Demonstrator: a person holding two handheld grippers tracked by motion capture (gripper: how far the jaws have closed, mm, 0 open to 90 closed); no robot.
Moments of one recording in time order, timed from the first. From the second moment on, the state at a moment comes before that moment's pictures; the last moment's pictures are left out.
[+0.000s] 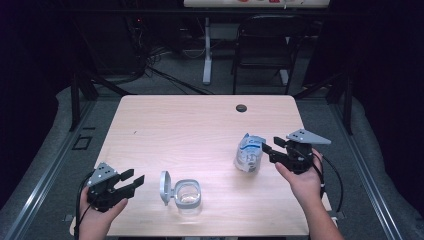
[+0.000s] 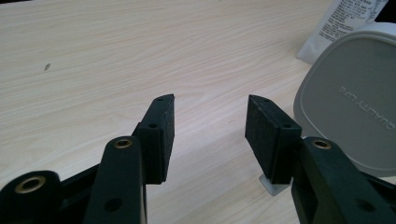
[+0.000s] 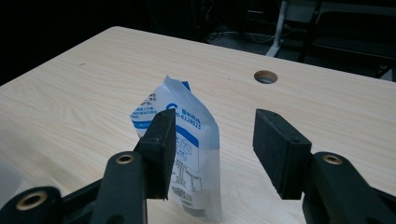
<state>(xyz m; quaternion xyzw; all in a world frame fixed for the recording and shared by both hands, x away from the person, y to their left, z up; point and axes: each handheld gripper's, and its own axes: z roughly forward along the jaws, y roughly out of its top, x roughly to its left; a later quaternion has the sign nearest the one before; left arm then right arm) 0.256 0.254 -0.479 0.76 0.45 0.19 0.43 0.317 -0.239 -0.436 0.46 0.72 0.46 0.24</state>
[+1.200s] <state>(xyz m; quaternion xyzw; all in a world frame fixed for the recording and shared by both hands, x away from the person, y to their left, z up) 0.253 0.265 -0.481 0.75 0.47 0.19 0.43 0.328 -0.207 -0.443 0.41 0.76 0.44 0.23</state>
